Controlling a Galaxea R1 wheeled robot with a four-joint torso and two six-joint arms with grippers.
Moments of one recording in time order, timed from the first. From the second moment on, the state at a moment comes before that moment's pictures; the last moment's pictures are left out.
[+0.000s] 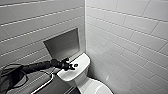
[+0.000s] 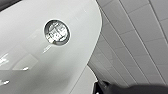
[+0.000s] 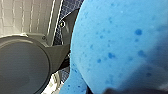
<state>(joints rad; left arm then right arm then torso) 0.21 2.50 -1.85 -0.50 0.55 -0.03 -1.51 2.43 -1.81 -0.22 0.29 0.33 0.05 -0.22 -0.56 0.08</state>
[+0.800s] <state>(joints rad) 0.15 2.63 -2.08 -0.49 0.58 -0.06 -1.52 2.43 -1.80 -0.22 0.29 0.33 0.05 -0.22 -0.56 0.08</state>
